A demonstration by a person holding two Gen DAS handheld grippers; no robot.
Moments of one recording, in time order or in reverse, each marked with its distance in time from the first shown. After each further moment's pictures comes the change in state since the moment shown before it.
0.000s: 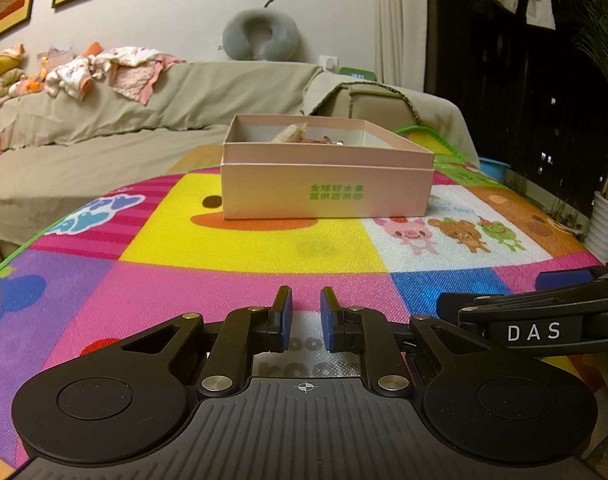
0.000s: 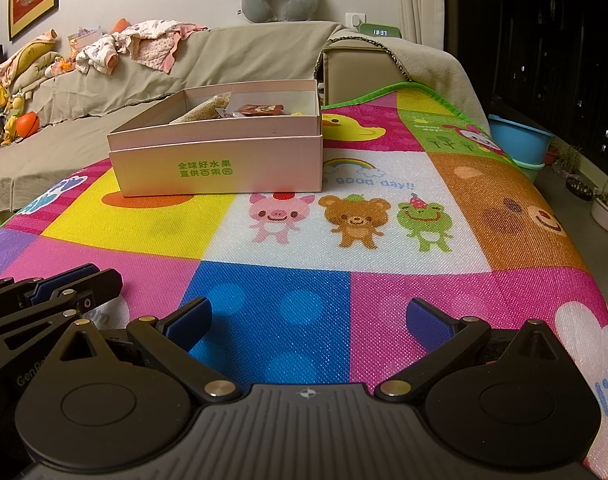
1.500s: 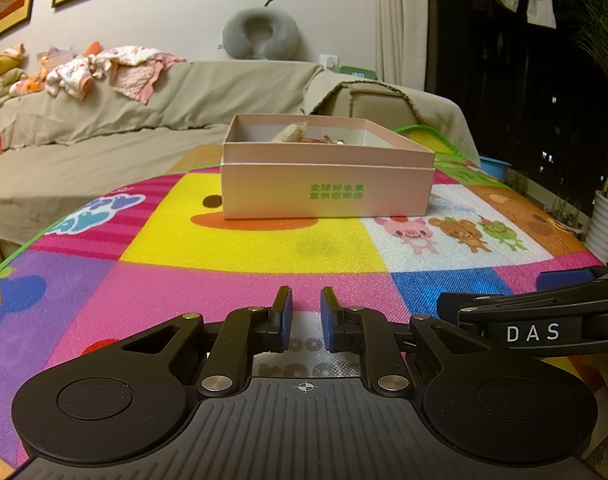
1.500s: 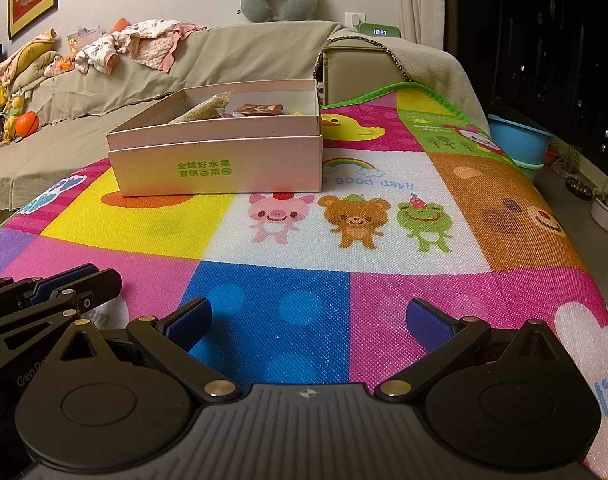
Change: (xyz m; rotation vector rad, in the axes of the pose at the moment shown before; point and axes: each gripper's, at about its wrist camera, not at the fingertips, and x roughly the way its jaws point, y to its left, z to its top) left arm 0.000 -0.001 0.000 0.007 0.005 0.003; right arm 0.000 -0.001 0.000 -0.003 0.001 0.000
